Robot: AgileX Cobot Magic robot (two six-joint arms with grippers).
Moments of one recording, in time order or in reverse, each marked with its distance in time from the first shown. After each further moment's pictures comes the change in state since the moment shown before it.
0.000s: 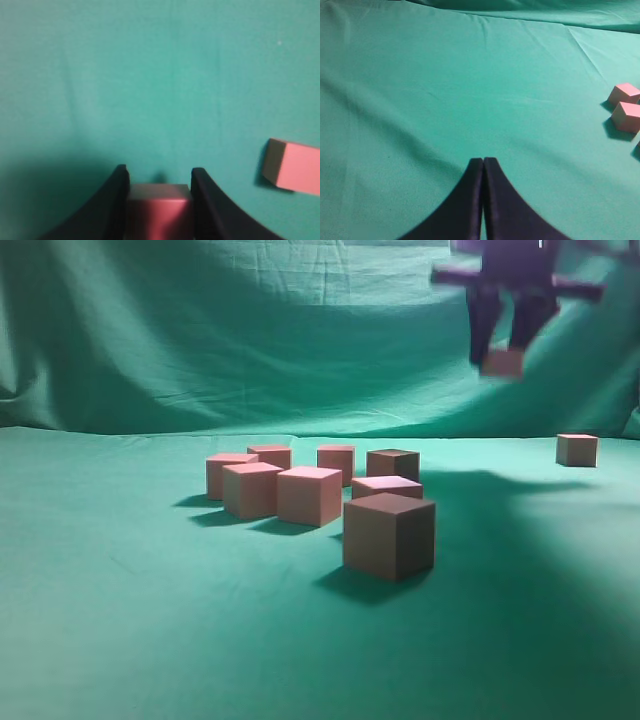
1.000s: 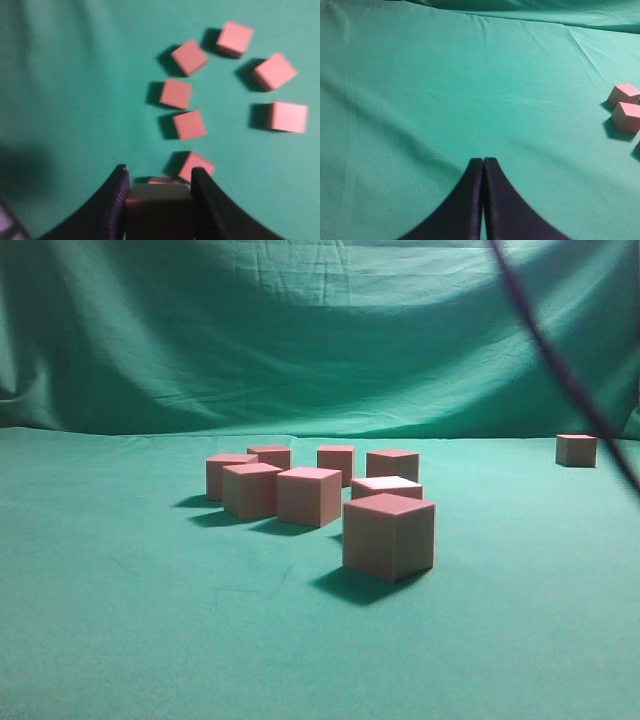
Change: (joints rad) left arm 0.000 0.000 0.000 0.000 0.000 0.000; right arm 0.469 -0.602 0.633 0.233 -0.008 -0.377
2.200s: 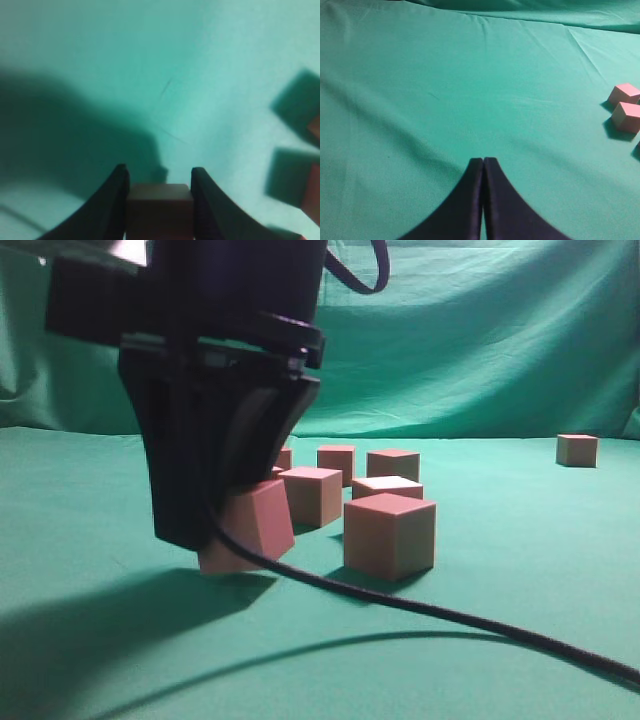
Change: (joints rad) left arm 0.000 0.000 0.000 0.000 0.000 0.000; right arm 0.298 0.255 0.233 -0.216 -0.372 -0.081
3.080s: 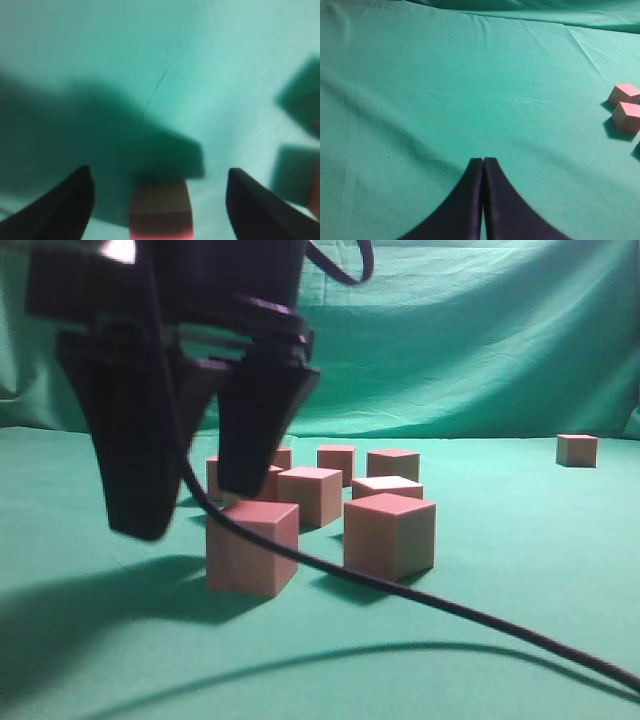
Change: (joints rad) left arm 0.000 0.000 0.000 0.000 0.000 0.000; right arm 0.000 0.038 -0.075 -0.011 0.076 0.040
